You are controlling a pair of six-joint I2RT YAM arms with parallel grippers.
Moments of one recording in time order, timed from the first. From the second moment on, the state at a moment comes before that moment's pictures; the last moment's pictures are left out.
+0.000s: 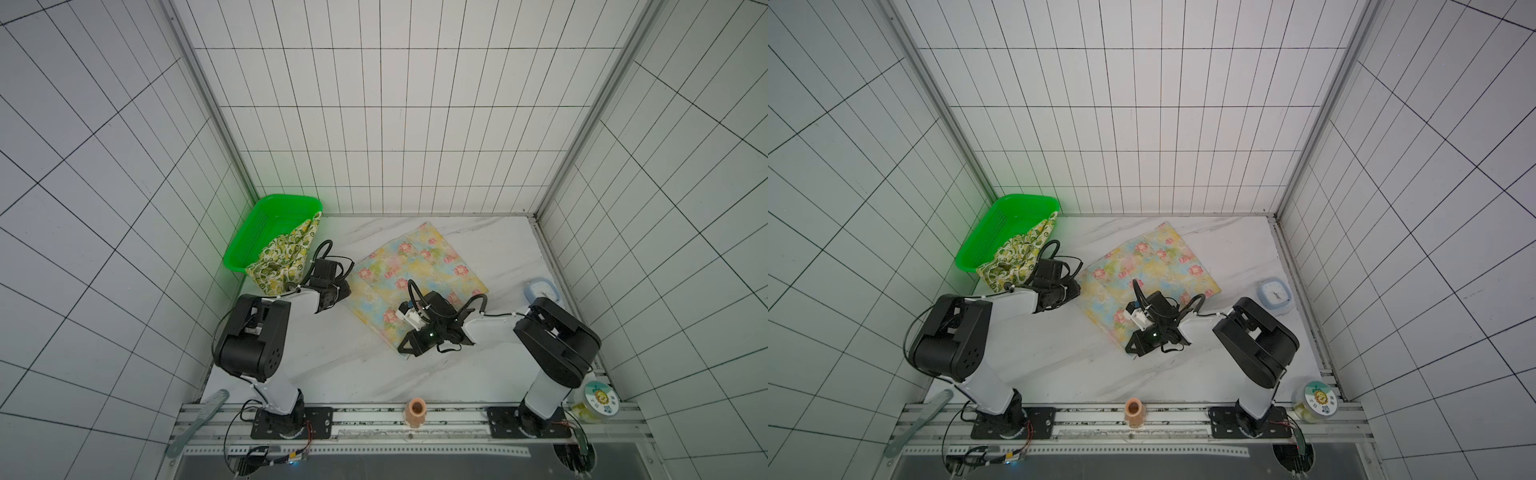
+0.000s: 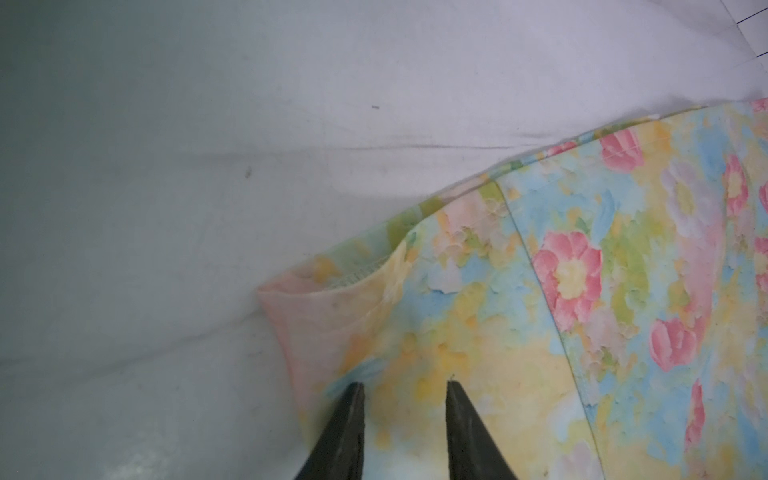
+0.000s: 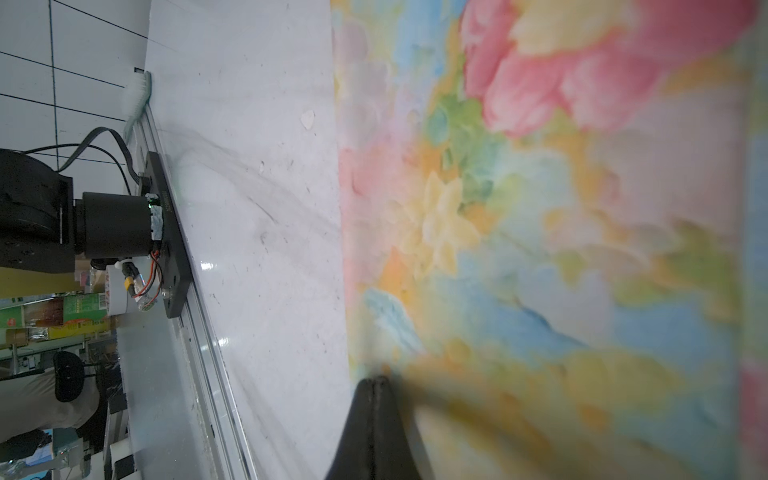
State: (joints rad) left arm -0.20 1.68 0.79 -0.06 0.06 -0.65; right arm 0.81 1.72 0.72 0.01 -0.59 0.35
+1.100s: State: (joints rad) left arm -0.16 1.47 0.64 -0.14 0.00 -0.59; right arm 0.80 1.56 0.64 -0.19 -0.53 0.38
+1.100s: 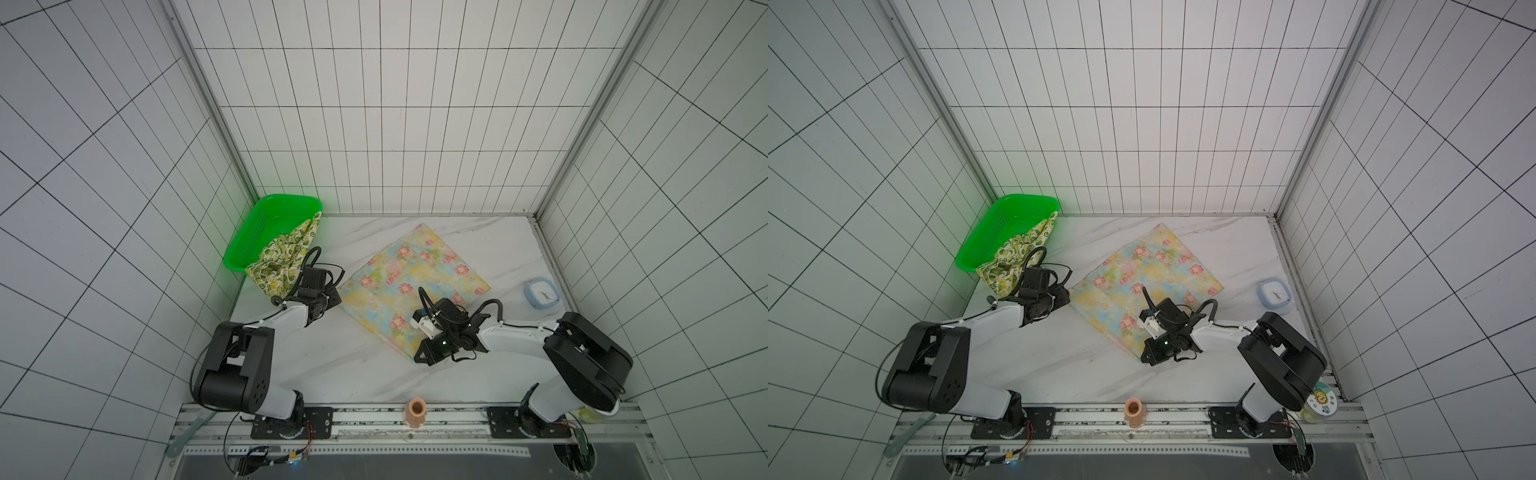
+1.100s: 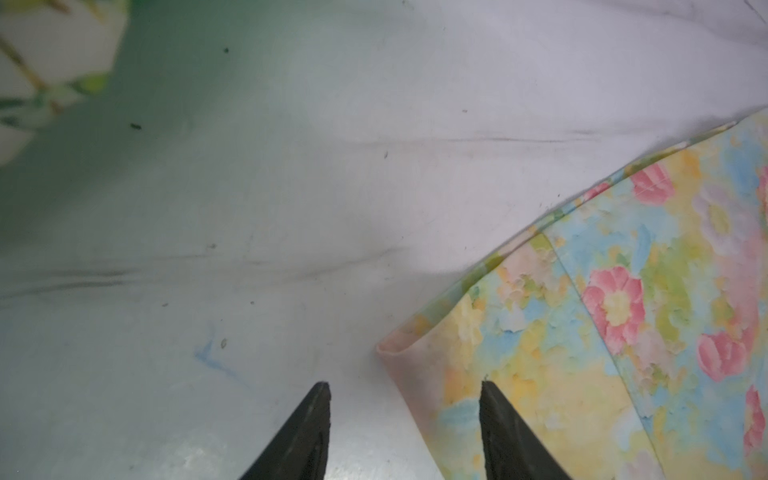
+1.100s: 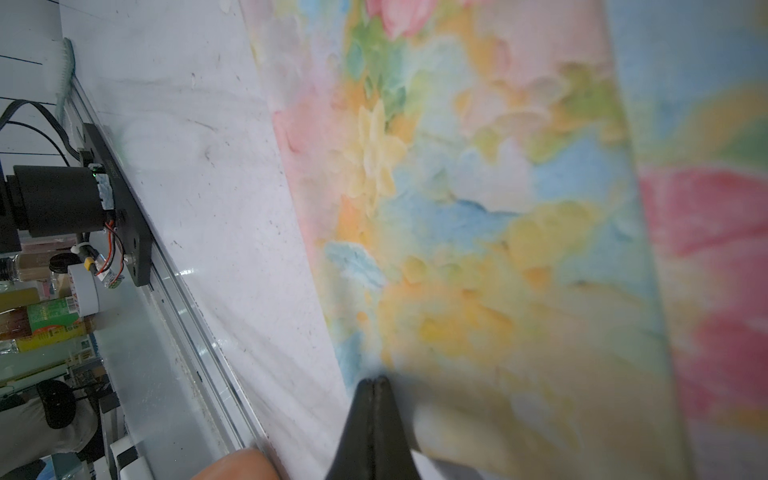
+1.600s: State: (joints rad) left arm -0.16 1.47 0.54 0.02 0.08 -0.67; right arm 0.80 1.56 0.64 -0.19 -0.54 0.39
